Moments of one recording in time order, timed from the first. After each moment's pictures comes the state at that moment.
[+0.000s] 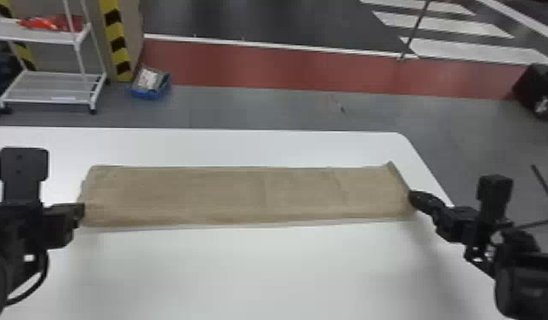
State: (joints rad) left arm 0.01 0.14 0.05 -1.95 0.10 1.09 0.05; right arm -0.02 -0.36 -0.37 -1.36 -0.11 0.31 0.56
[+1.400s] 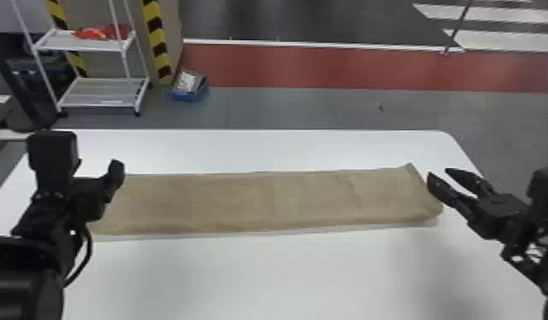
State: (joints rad) left arm 0.12 0.14 0.05 -2.06 0.01 0.74 0.15; right arm 0.11 -0.28 -0.35 -1.66 -0.15 0.25 0.57
